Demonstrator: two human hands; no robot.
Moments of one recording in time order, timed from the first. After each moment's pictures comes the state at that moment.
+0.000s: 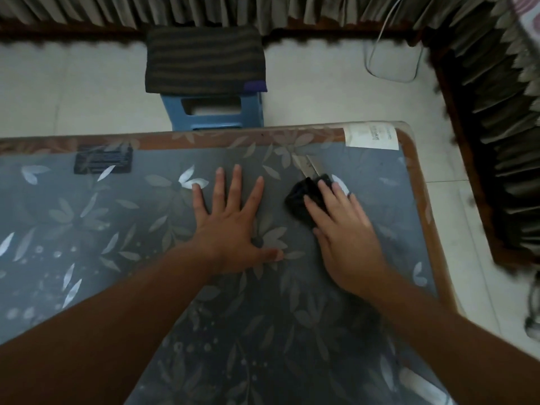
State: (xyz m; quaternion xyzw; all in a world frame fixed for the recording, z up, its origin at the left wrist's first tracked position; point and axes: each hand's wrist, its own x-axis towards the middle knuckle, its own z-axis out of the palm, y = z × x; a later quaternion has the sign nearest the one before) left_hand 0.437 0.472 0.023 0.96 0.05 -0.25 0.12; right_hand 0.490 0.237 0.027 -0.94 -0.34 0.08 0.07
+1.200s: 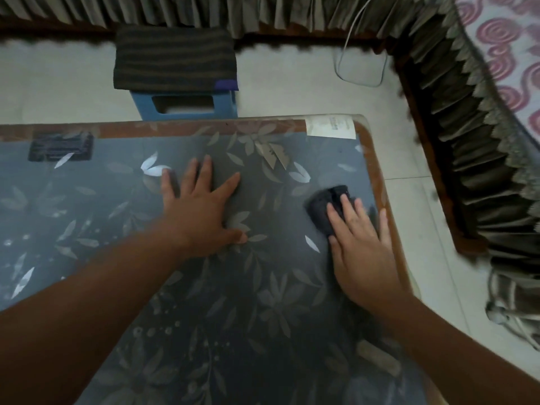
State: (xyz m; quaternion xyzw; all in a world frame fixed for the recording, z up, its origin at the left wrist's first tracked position) left_hand 0.437 0.455 0.045 0.97 0.06 -0.22 0.11; right_hand 0.453 0.155 0.038 -0.97 -0.22 0.07 -0.02
